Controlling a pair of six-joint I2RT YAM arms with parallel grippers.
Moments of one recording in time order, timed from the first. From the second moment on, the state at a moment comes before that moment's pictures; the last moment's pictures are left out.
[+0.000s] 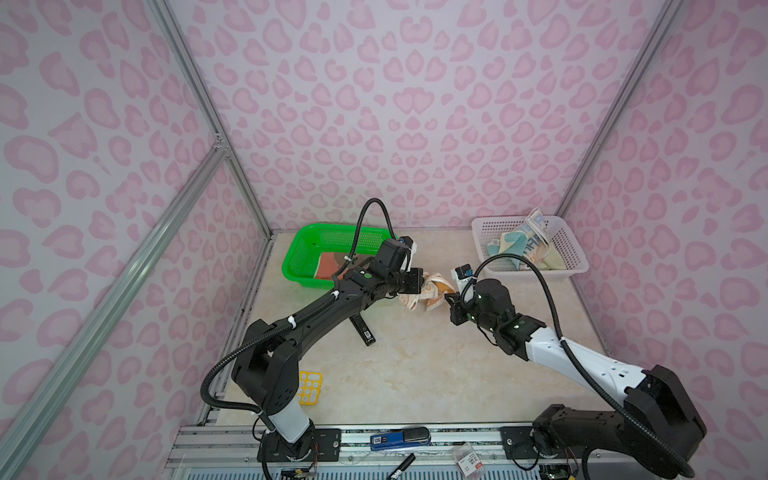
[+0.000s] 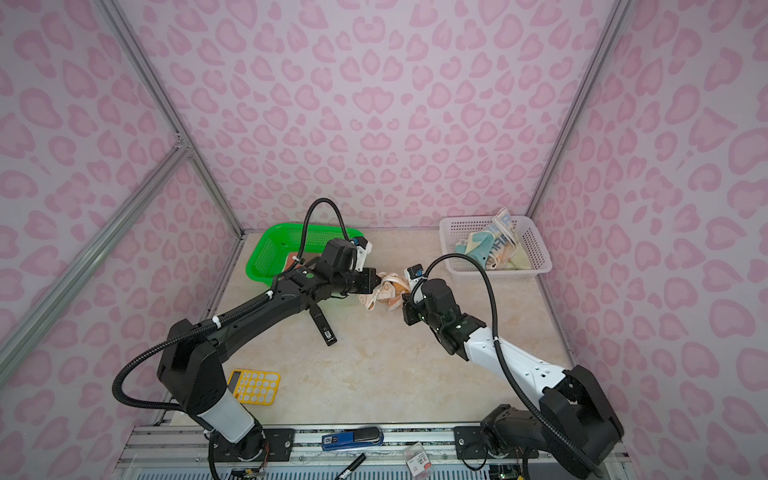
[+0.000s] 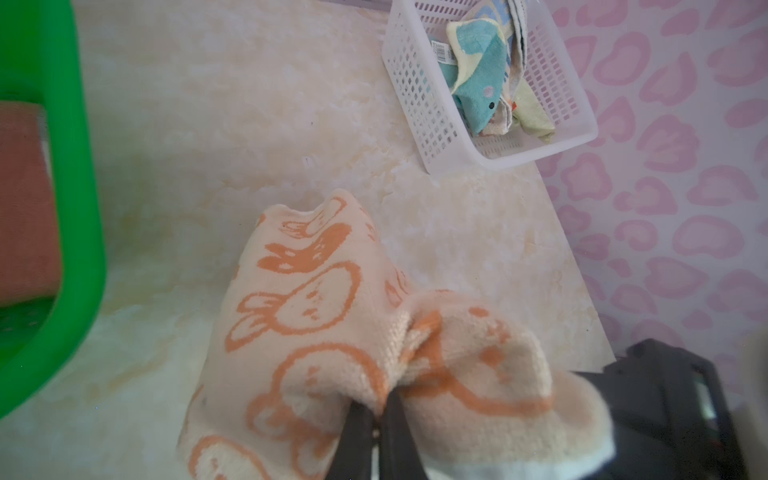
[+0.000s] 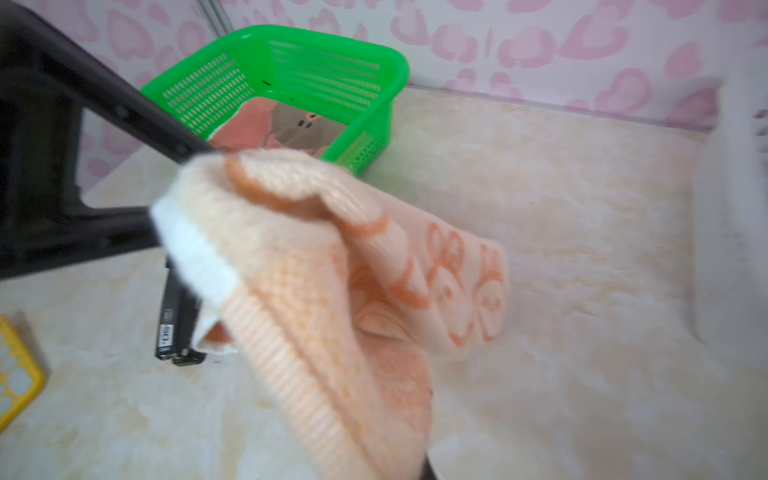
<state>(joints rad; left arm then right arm) -0.68 1.66 1.36 -0.41 0.20 -0.46 0.64 1.24 0.75 -0.02 0.04 0.14</state>
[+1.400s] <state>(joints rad) -0.67 1.32 1.04 -0.49 -0.14 -0.23 0.84 1.70 1.14 -0.36 -0.14 -0.07</state>
